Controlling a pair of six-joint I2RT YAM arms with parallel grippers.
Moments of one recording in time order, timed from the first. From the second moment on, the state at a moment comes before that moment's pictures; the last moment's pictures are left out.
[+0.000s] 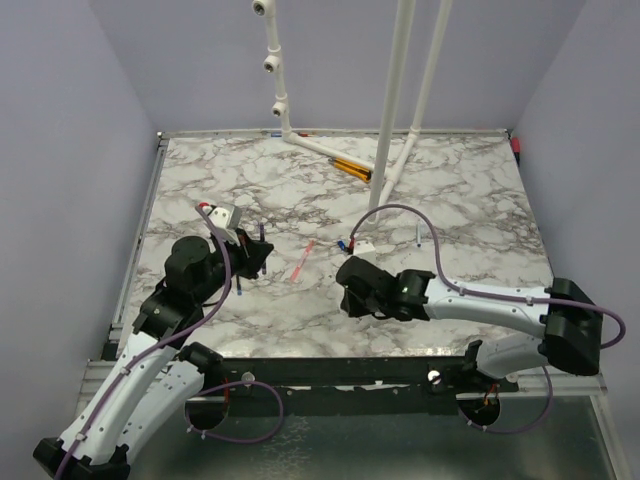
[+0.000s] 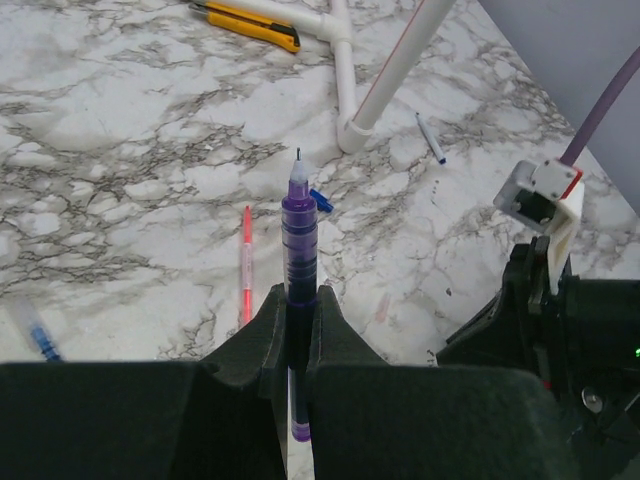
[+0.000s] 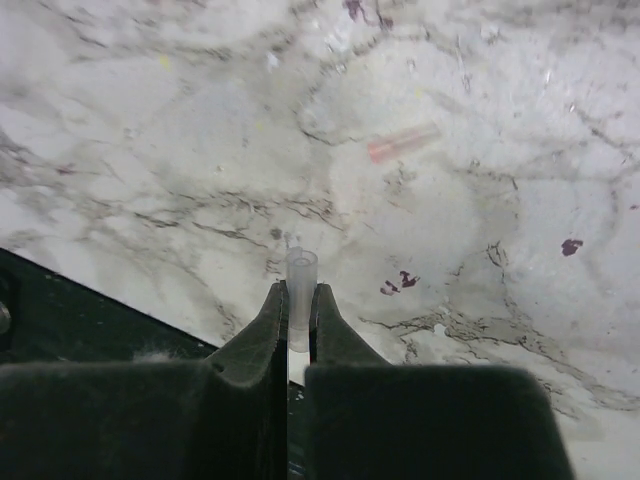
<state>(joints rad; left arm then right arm) -0.47 0.58 0.68 -0.34 0.12 -0.32 1.15 1.40 0.86 -0.47 0.28 0.81</state>
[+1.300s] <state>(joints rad) -0.48 0.58 0.56 0.08 0.84 -0.55 1.15 1.05 1.03 0.14 0.21 0.31</state>
